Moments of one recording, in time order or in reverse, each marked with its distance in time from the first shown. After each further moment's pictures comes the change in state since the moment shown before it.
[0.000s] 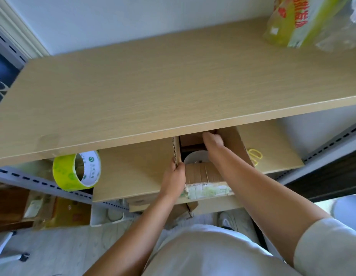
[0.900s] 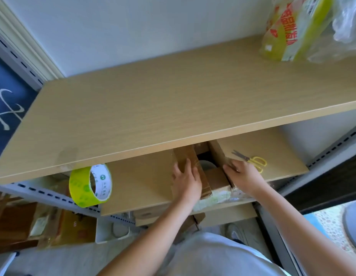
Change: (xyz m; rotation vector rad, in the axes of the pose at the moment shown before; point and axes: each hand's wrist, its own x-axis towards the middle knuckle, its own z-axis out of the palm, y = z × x) left_hand 0.033 -0.025 0.021 0.545 0.080 0.237; right_hand -0.050 0.060 -0.093 -0.719 -0.104 -0.642
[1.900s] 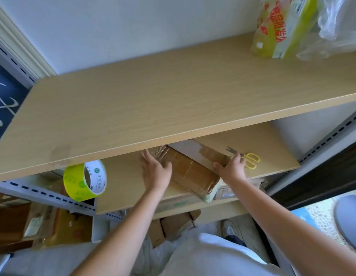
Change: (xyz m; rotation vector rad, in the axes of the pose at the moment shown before) left_hand 0.044 -0.046 -0.037 -0.141 0.219 -0.138; right_hand 0.024 -0.002 0.033 0.252 0.141 0.439
